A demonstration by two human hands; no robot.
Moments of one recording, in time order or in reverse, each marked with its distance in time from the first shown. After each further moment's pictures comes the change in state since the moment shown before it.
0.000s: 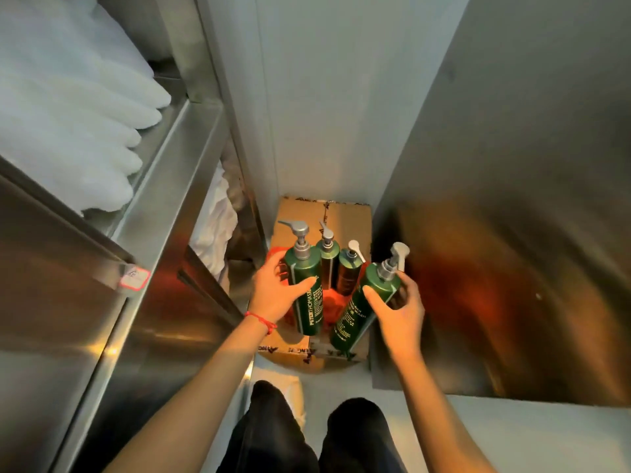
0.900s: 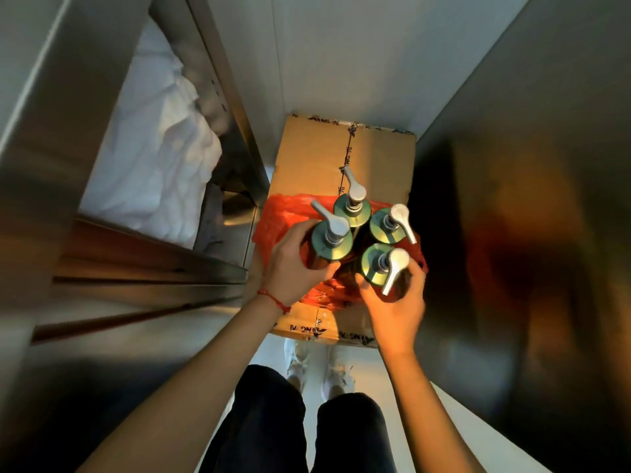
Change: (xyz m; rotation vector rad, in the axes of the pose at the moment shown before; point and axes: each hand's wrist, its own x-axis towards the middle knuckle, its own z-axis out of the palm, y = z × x) left_hand 0.073 -0.117 0.035 0.282 -0.034 0.141; right_hand 0.050 0.124 0.067 -0.165 -0.018 0.008
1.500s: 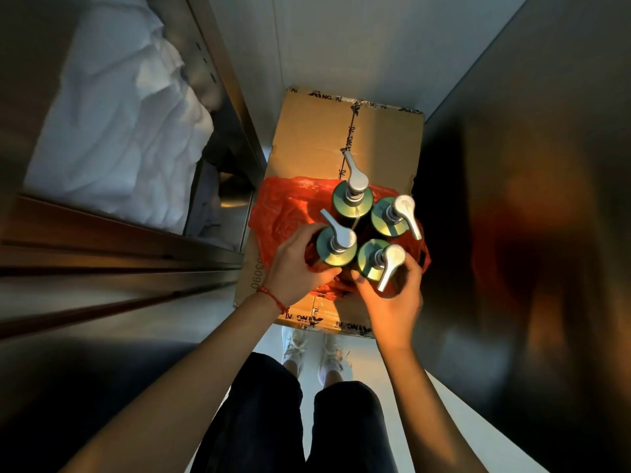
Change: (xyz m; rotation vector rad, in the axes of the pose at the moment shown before) left_hand -0.011 -0.011 0.016 0.033 -0.131 -0.058; right_hand 0.001 0.019 0.000 -0.033 -0.047 0.018
